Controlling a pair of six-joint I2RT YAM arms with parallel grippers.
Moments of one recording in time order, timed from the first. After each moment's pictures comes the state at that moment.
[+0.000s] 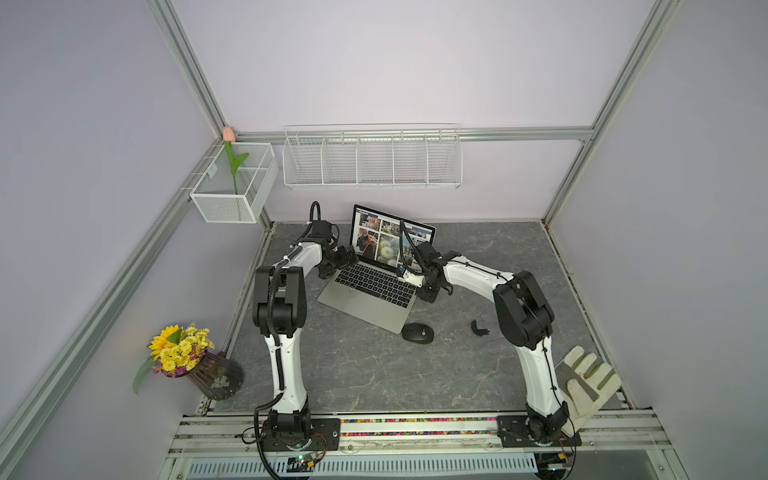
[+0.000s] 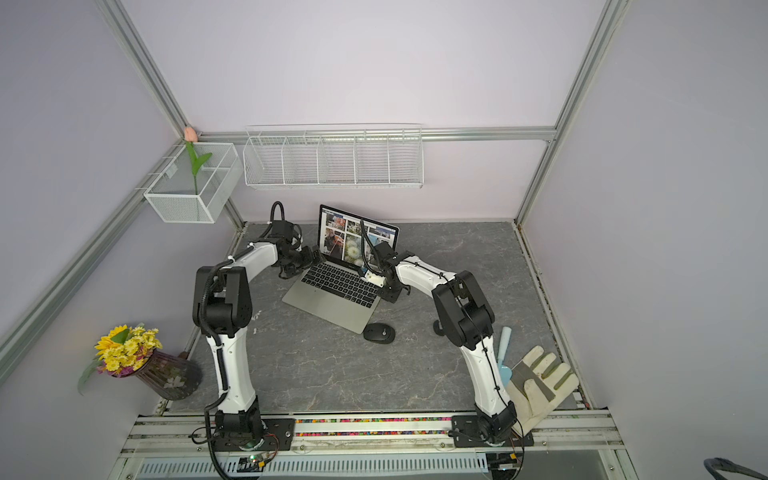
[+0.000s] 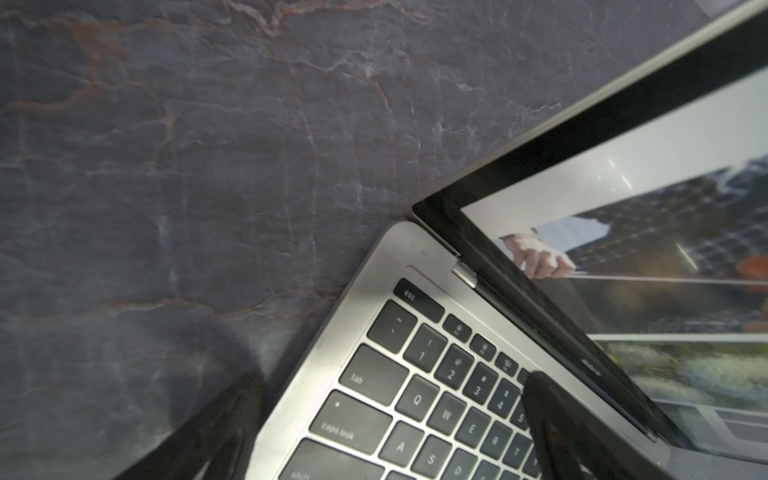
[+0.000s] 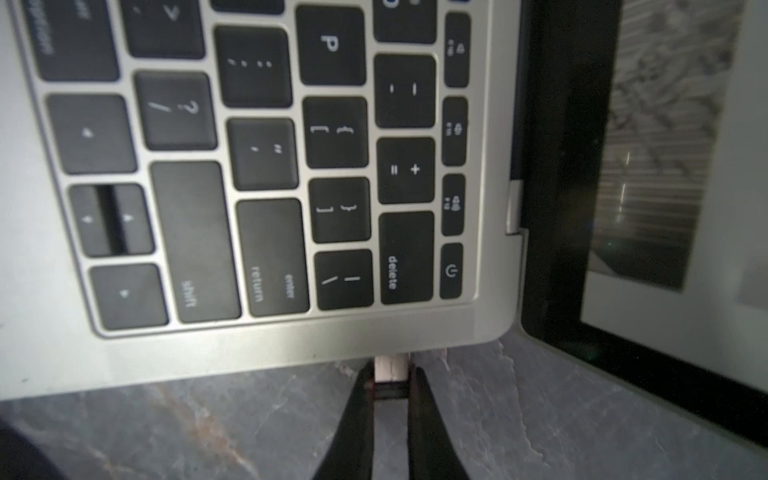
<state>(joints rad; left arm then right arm) -0.12 2.19 1.64 -0.56 0.29 -0.40 0.61 2.19 1.66 -0.73 0.01 -0.55</state>
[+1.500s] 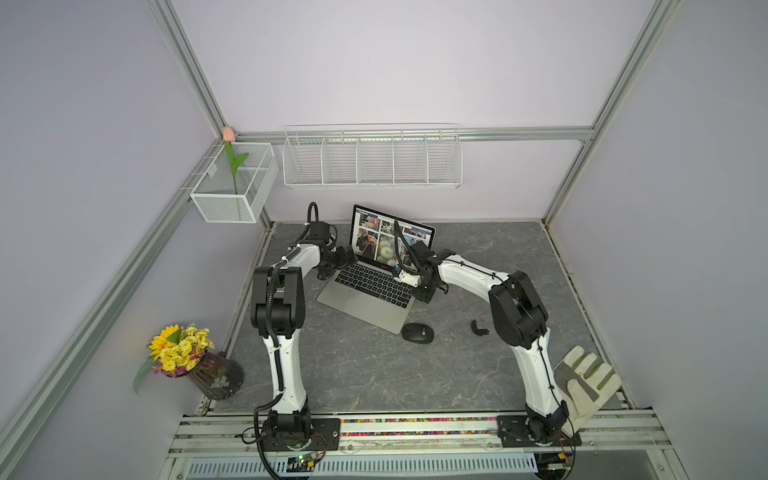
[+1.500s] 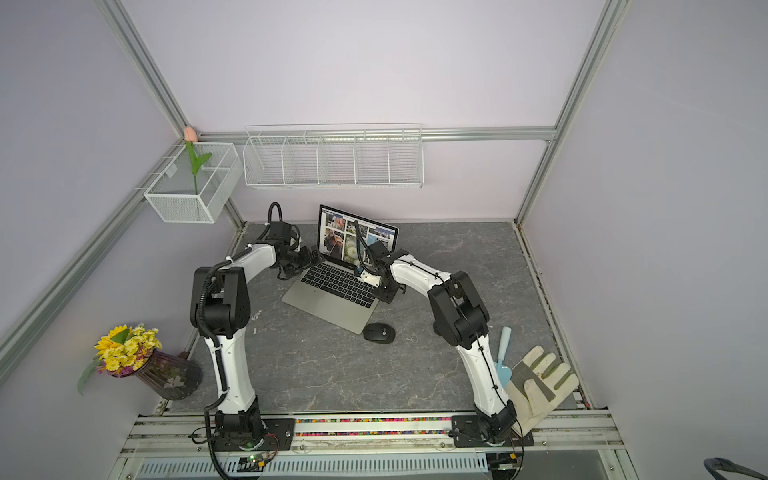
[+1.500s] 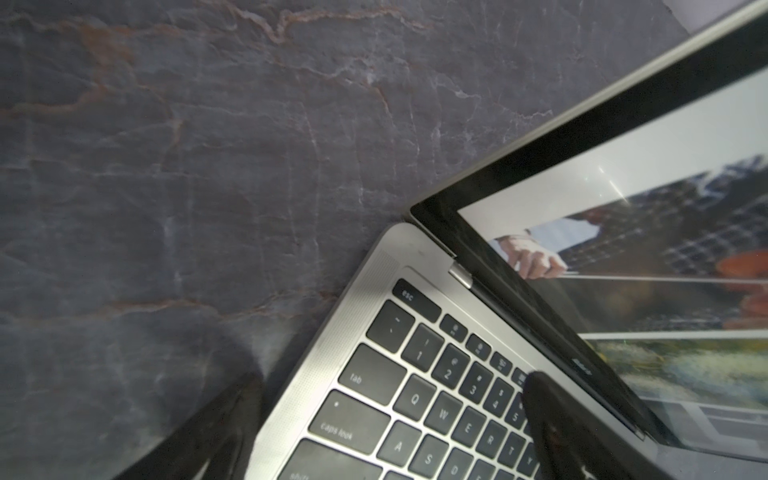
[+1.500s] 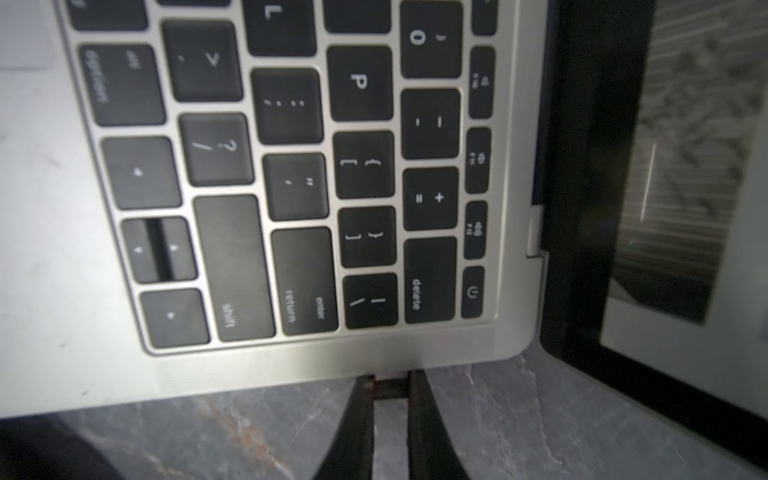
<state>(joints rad) -0.11 2.17 1.61 -0.51 0.32 -0.40 0.65 2.24 1.76 -0.83 0.02 -0.52</state>
